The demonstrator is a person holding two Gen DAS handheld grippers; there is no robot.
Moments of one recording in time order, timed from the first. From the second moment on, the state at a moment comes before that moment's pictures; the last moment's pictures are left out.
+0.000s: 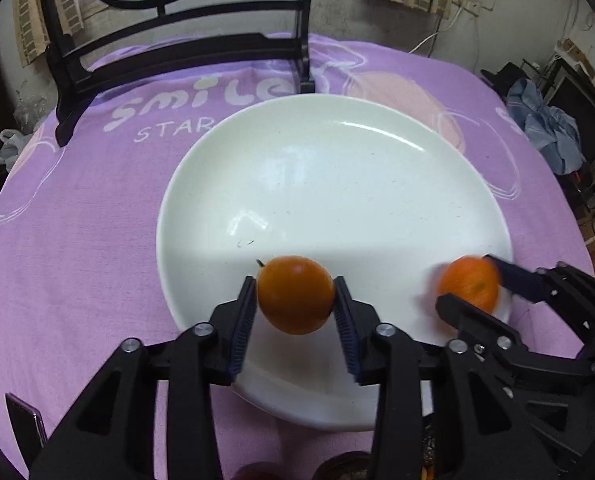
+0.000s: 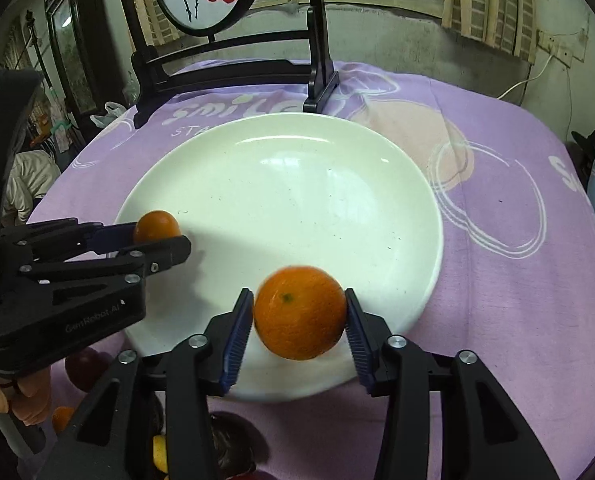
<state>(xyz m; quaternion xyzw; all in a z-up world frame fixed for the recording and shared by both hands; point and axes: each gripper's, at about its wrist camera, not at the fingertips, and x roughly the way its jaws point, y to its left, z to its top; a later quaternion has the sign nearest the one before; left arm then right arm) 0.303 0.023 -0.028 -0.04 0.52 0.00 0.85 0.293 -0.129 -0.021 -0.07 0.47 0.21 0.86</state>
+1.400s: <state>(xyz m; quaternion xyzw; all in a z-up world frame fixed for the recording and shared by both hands) 0.063 0.047 -0.038 -0.05 0.49 0.02 0.87 0.140 -0.227 -0.044 -0.08 0.48 0.12 0.87</state>
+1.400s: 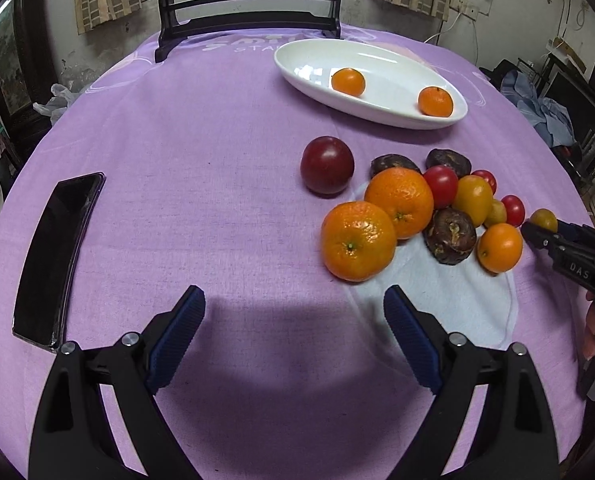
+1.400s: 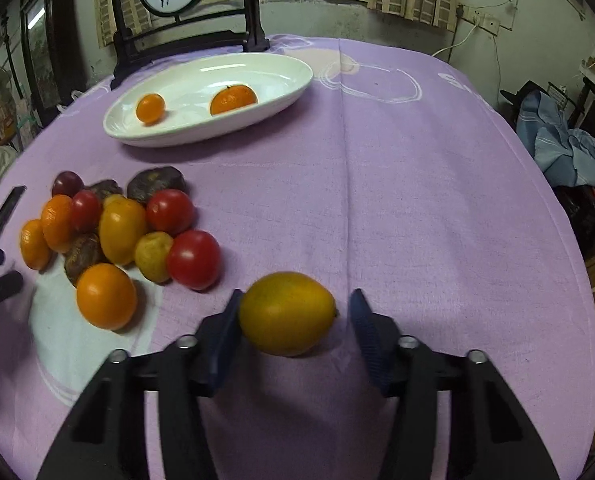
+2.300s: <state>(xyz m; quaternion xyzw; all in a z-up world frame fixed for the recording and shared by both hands) 0.101 0.024 -0.047 -0.01 0.50 -0.01 0.87 0.073 -0.210 -0.015 -0.07 0.45 0.21 0.86</state>
